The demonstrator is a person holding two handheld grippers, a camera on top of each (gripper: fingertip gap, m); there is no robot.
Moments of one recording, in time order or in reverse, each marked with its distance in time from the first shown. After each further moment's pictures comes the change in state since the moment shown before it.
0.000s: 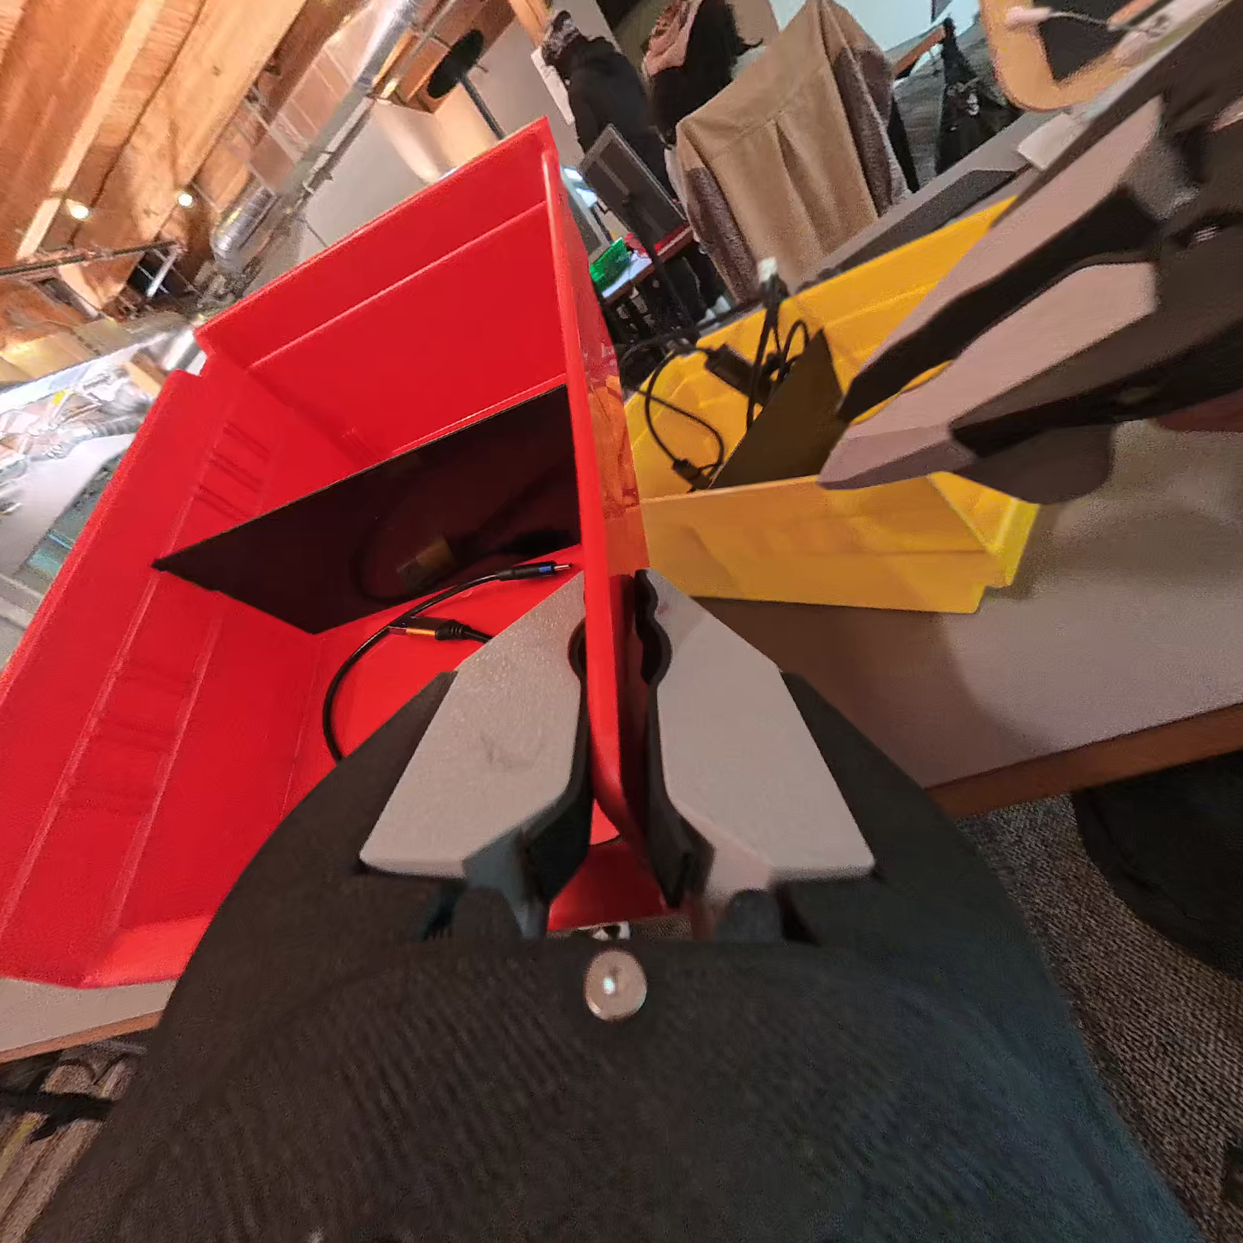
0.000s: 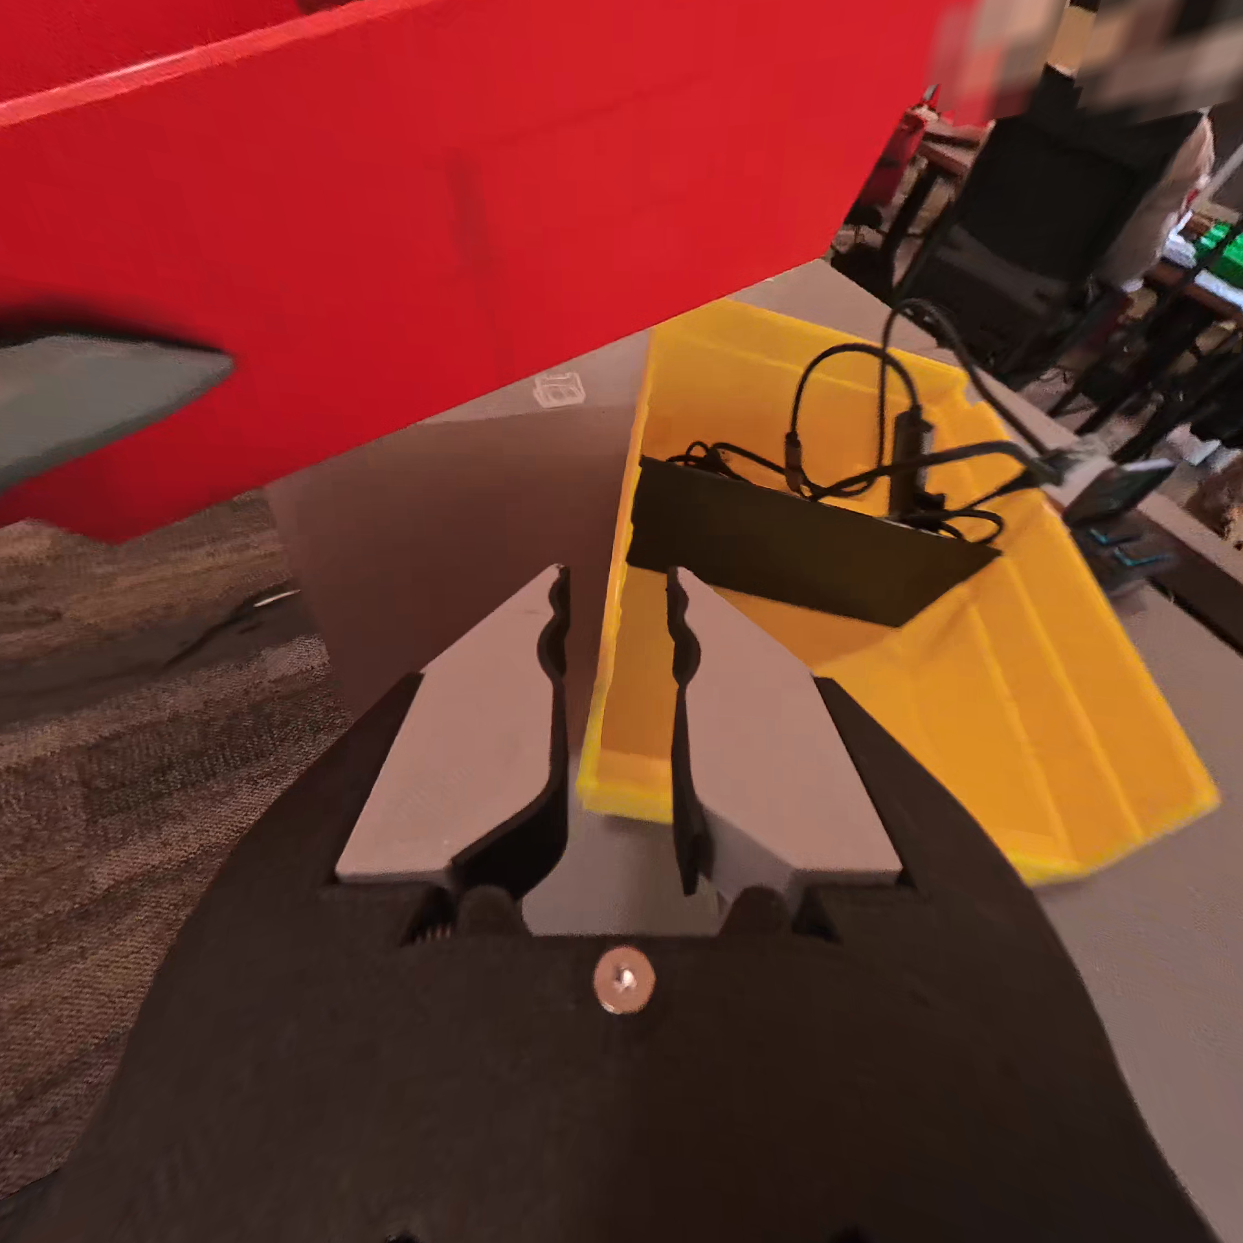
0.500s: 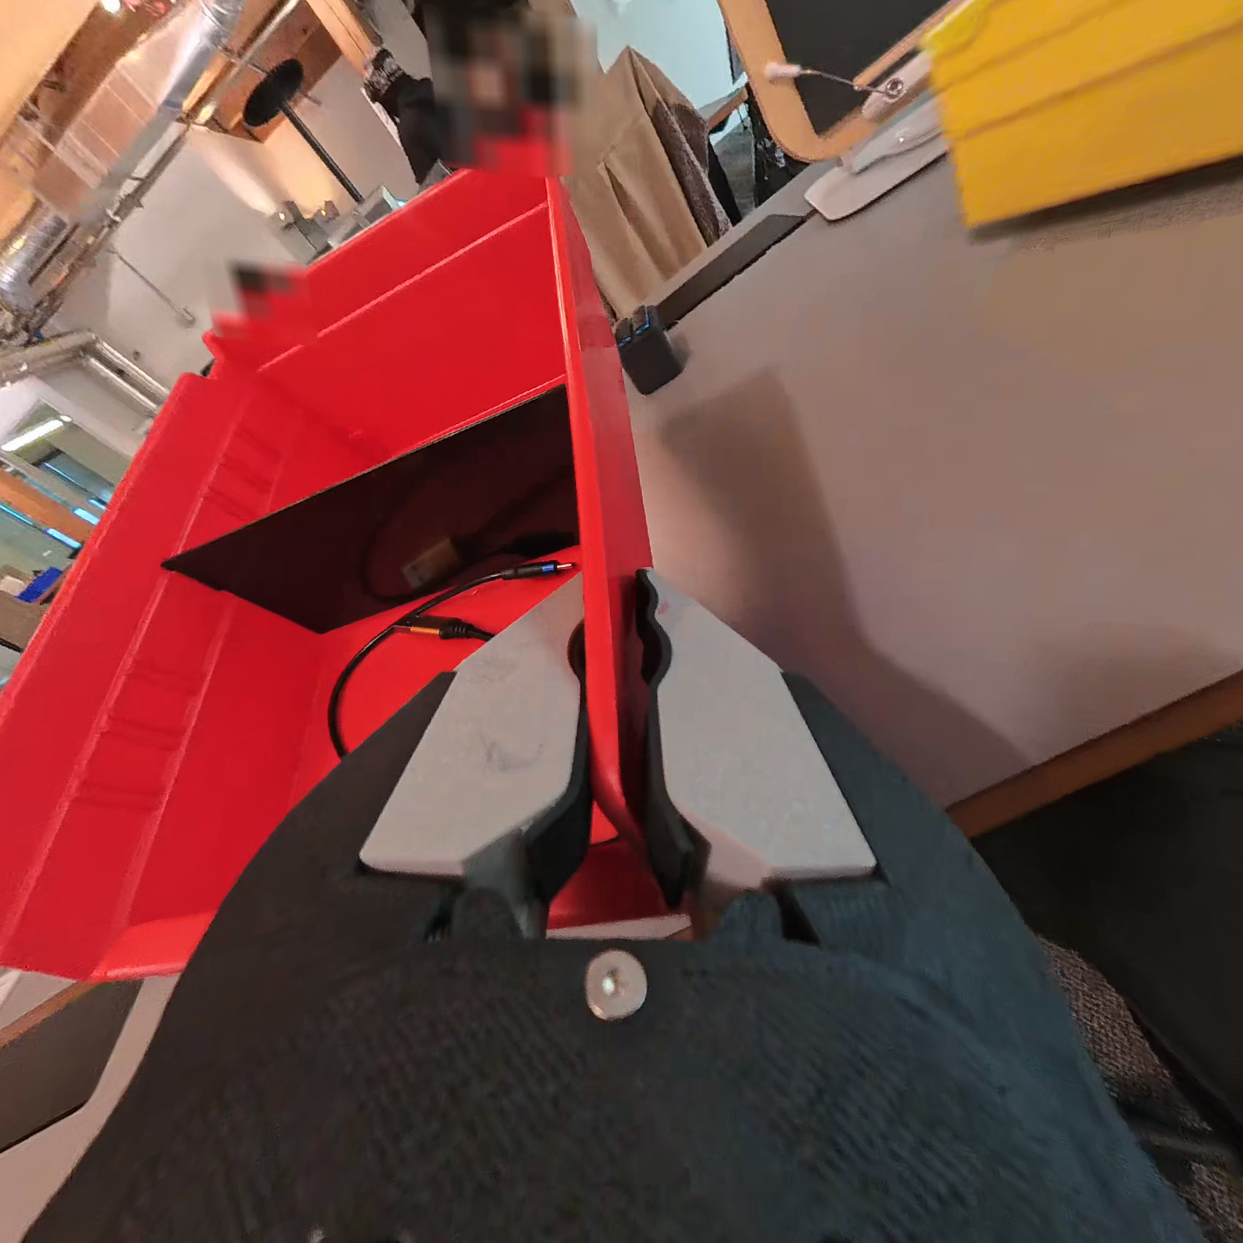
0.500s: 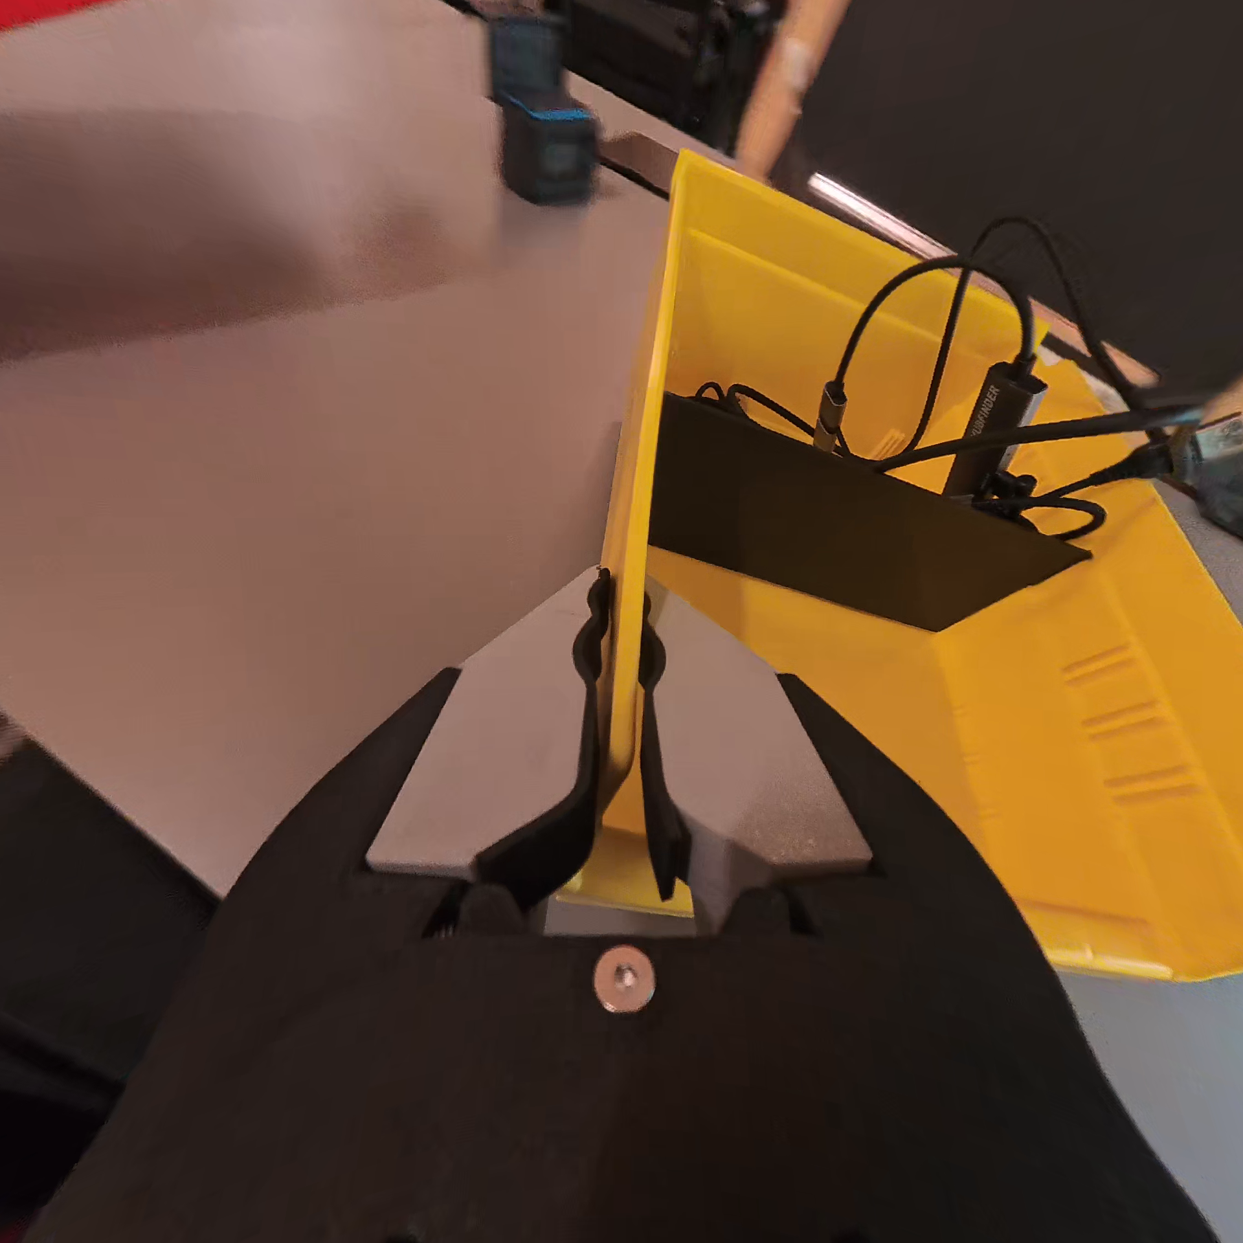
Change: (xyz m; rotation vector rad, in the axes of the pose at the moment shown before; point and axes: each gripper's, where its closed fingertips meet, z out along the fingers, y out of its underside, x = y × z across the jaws) left arm 0.087 -0.011 0.043 0.044 0.213 0.003; right arm 0.218 0.178 -0.222 -0.179 0.381 0.158
